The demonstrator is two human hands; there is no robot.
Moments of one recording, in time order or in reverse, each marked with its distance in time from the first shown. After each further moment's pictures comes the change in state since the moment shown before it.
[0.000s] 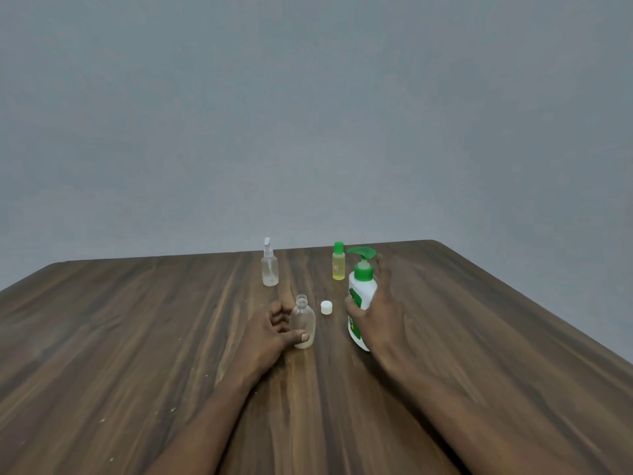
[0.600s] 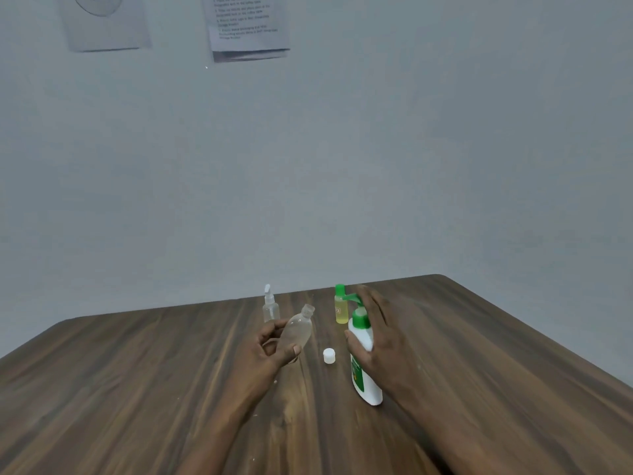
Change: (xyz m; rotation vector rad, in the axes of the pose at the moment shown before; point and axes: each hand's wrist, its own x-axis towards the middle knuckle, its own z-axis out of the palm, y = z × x) left_hand 0.013 0.049 -0.006 -0.079 0.051 0.096; right_hand 0.030 0.006 -0.014 -0.170 -0.011 -0.439
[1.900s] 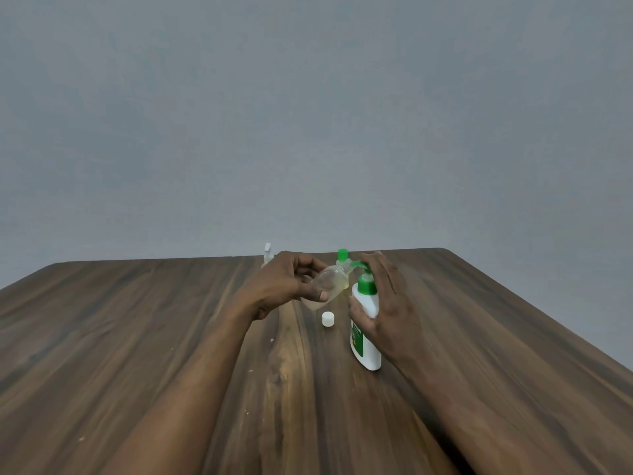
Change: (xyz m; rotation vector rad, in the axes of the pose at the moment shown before) left_hand 0.055 0.050 0.012 0.215 -0.385 -0.050; right_hand 0.004 -0.002 -0.002 -0.060 -0.040 -0.014
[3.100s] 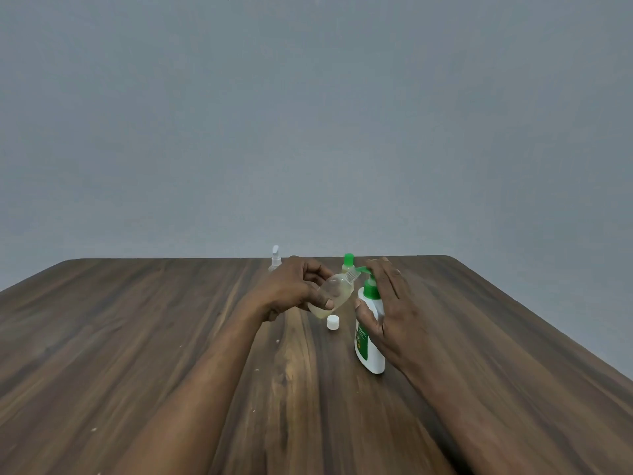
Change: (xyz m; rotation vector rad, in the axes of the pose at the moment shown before) left_hand -0.002 0.004 0.003 0.023 -0.007 -0.087; right_hand 0.002 -0.021 -0.016 -0.042 -0.048 -0.015
